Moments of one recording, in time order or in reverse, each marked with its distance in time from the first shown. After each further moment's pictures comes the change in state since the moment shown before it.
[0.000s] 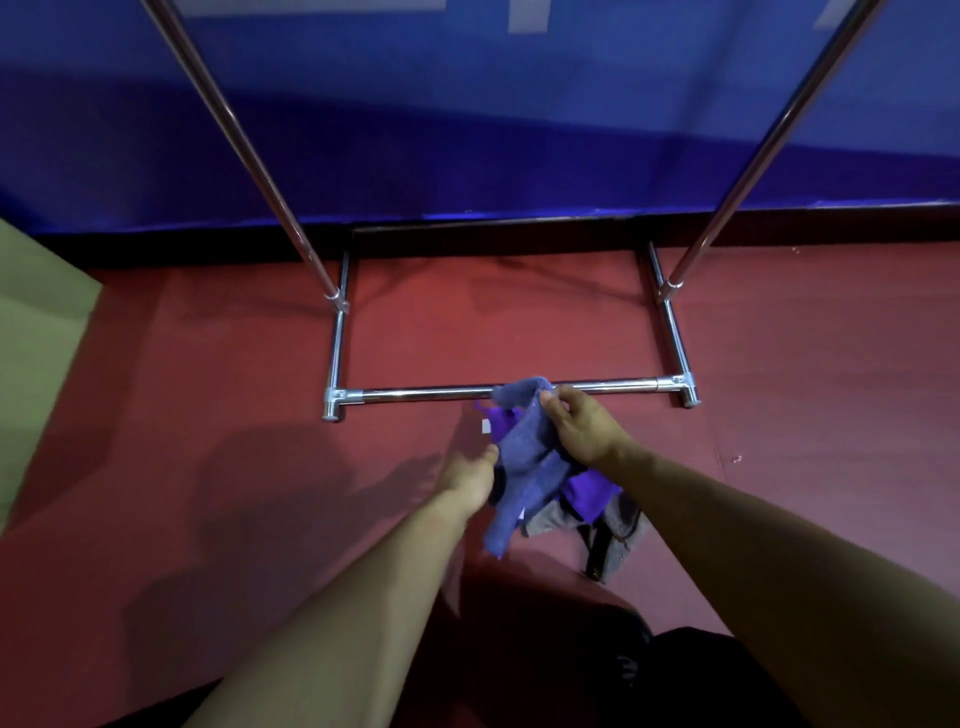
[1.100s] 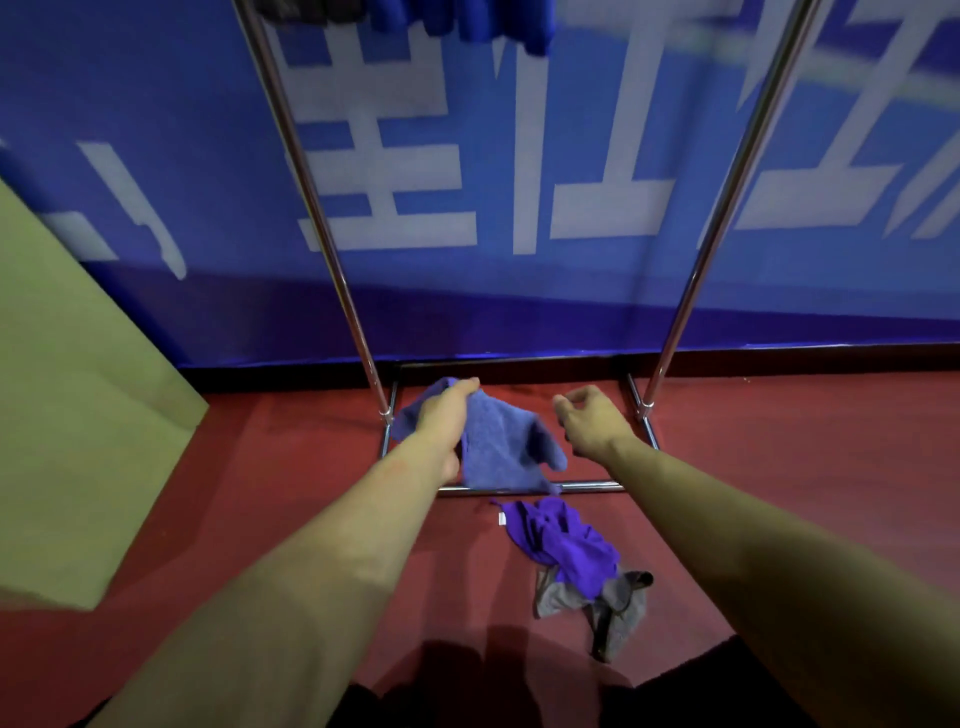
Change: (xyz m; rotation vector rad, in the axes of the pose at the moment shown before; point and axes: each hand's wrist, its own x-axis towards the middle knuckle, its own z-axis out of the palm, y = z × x) left_hand -0.164 0.125 -0.112 -0.619 -0.003 0.324; right_hand -0.048 -0.134 -0.086 0.069 0.255 0.048
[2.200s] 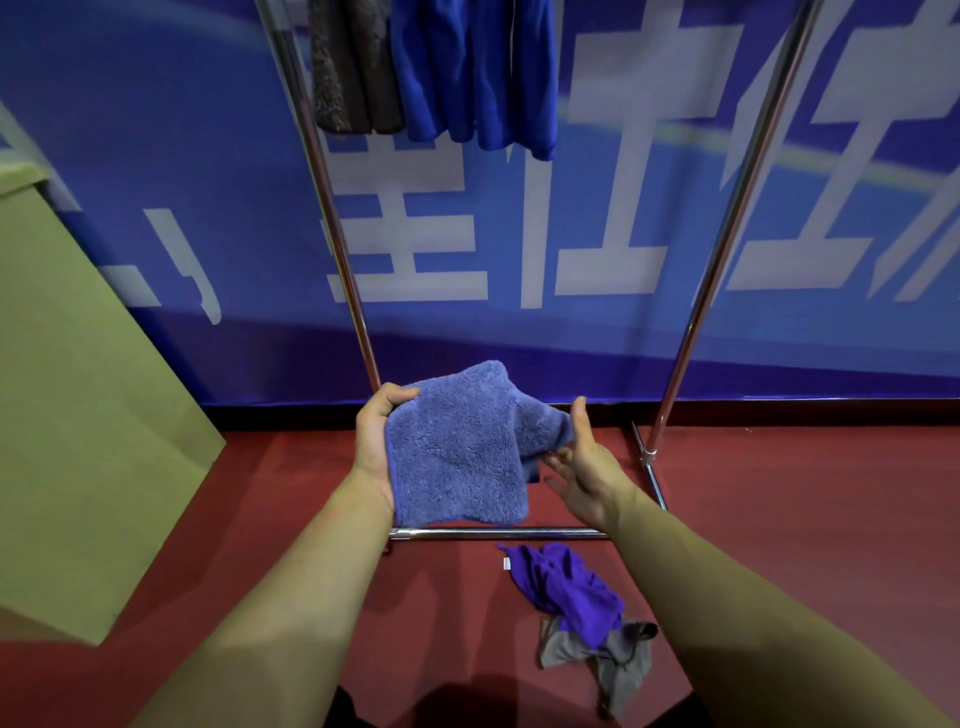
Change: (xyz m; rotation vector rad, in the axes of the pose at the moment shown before) left_hand -0.079 0.056 -0.050 -0.454 -0.299 0.193; right_hand -0.056 -0.051 -0.005 0.941 -0.252 0.186
